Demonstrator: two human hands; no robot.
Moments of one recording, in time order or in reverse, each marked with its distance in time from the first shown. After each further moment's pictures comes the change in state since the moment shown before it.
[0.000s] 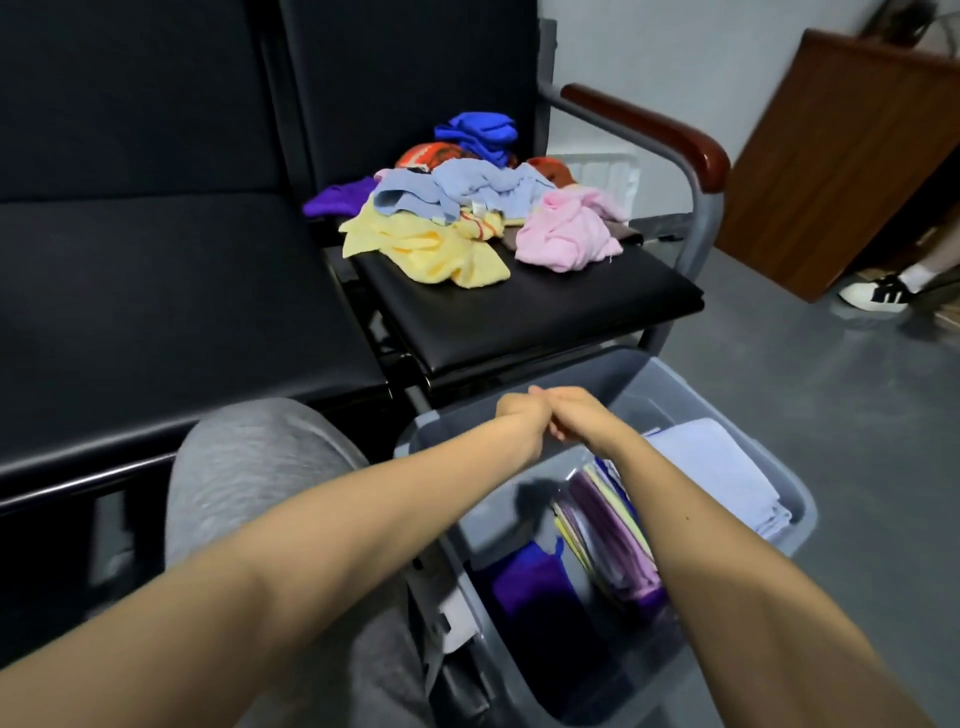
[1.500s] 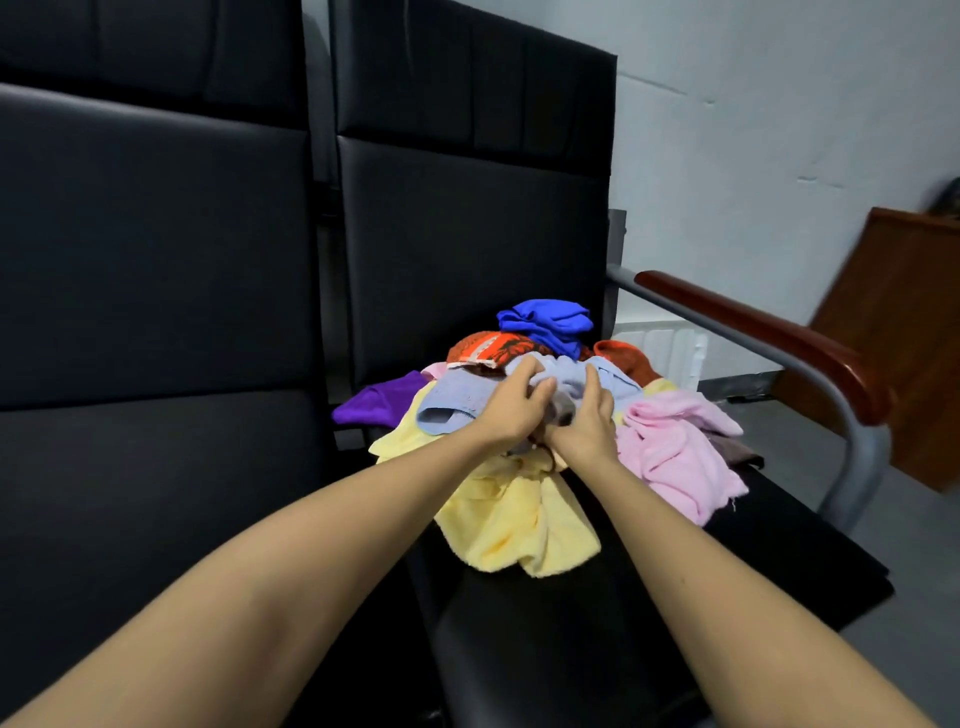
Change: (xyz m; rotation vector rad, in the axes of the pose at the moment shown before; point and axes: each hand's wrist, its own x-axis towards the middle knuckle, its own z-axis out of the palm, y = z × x) left_hand 0.199 0.261 -0.103 0.319 0.000 1.090; right_hand 0.243 -0.203 -0.011 -0.273 0.463 -0.278
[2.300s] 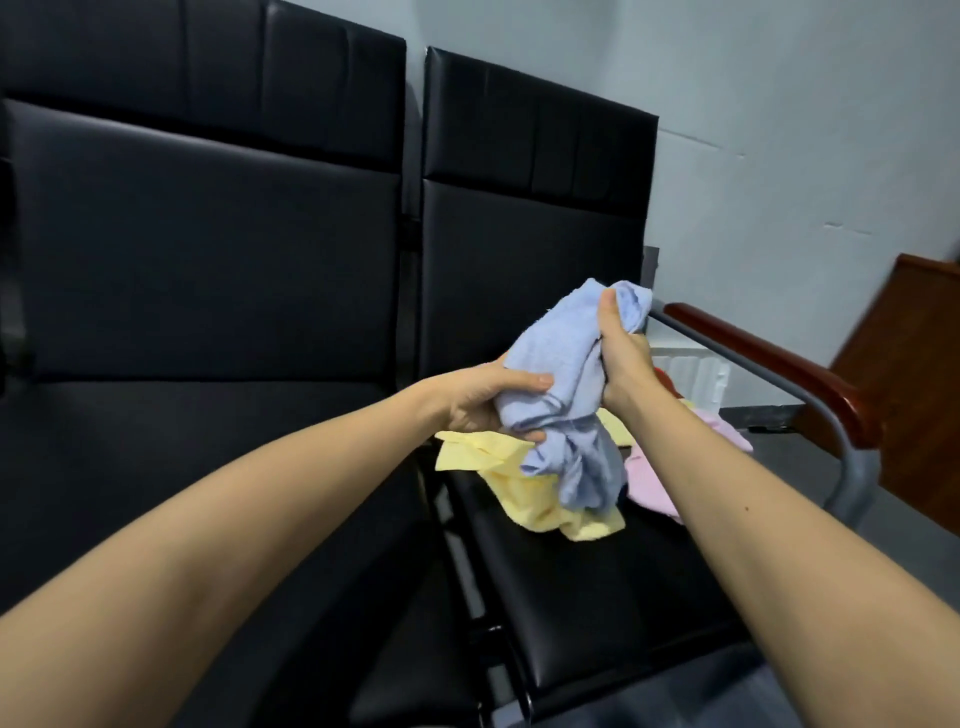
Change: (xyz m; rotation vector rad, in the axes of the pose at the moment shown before) left_hand -0.077 0.082 -0.124 -0.706 -0.487 -0.484; right_hand -0.077 -0.129 -0.074 0.968 -0.019 0.072
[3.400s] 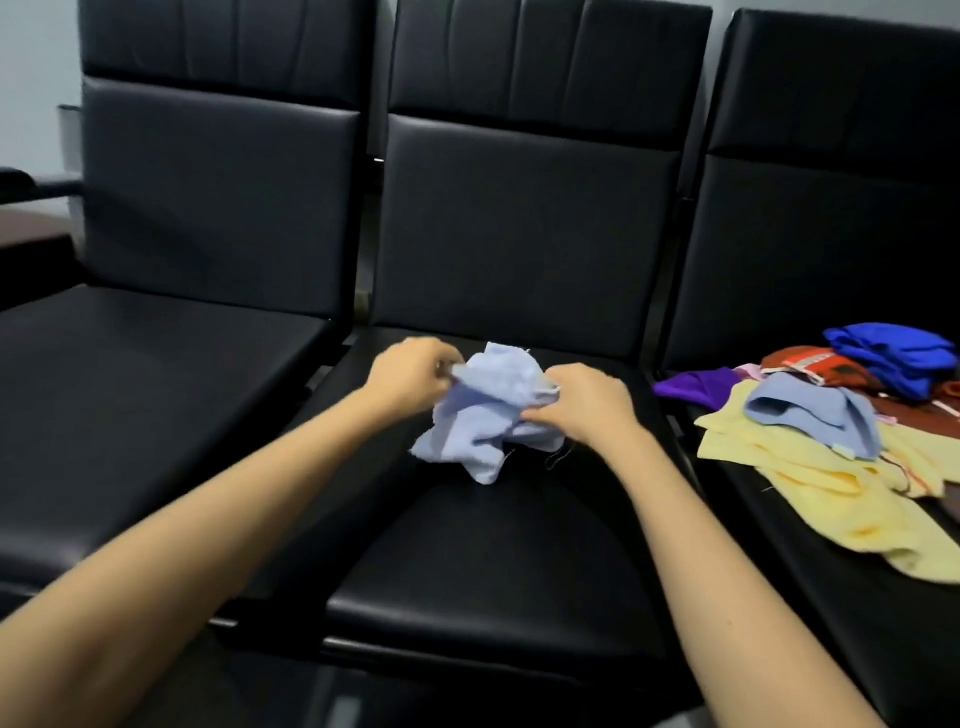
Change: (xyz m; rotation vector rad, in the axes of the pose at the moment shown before) left_hand -0.304 -0.045 -0.171 1.538 1.137 -0.031; right_hand -0.163 0.111 0.218 -1.422 -0.703 -0.587
